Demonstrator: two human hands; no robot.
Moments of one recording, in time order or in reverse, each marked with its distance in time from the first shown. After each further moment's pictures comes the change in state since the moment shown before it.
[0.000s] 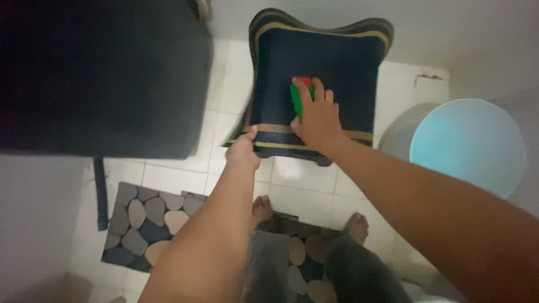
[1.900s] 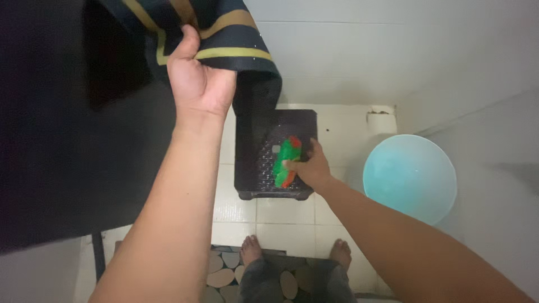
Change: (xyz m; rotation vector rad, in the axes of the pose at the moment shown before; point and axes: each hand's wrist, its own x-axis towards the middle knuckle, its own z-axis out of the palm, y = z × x) left_hand -0.207 0.152 0.255 -0.338 -1.429 0.188; right_hand -0.005 0.077 -0.063 0.845 -0.045 0.660
